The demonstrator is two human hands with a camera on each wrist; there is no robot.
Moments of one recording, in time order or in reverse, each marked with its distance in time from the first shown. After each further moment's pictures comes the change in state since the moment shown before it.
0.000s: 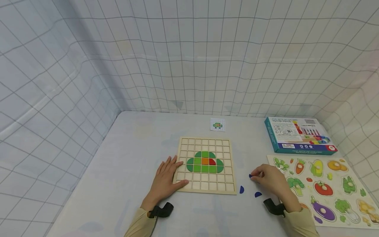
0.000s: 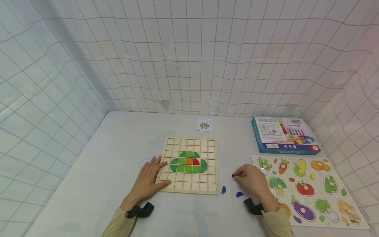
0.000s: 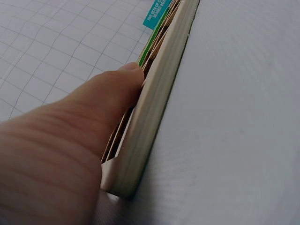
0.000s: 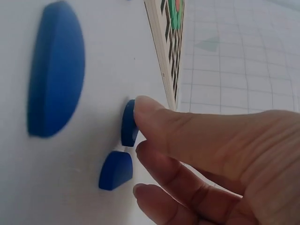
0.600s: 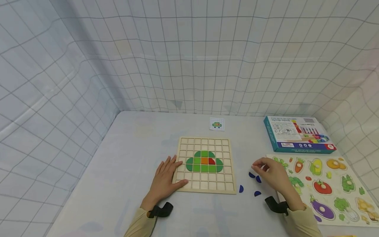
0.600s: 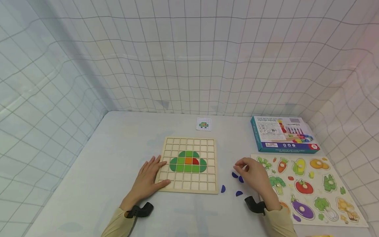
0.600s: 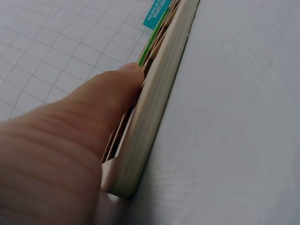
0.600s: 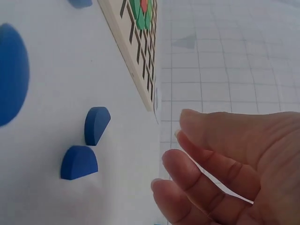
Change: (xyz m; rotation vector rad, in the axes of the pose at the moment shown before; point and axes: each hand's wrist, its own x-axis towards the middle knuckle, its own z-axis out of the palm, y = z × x) left_hand 0.000 -0.001 0.000 -0.009 -0.001 0.008; right_hand 0.000 0.003 -0.008 0.105 0.186 -0.109
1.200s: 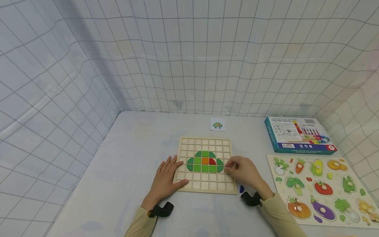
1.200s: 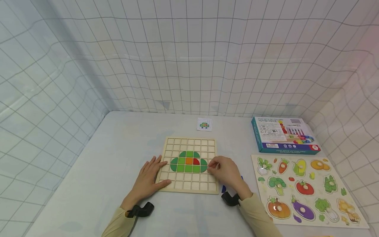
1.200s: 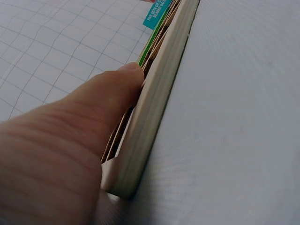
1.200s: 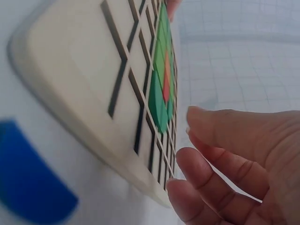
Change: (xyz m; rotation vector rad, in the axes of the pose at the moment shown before) left_hand 0.000 -0.002 0.002 0.013 0.014 0.003; right_hand 0.030 -0.048 0.057 0.090 -0.163 -0.077
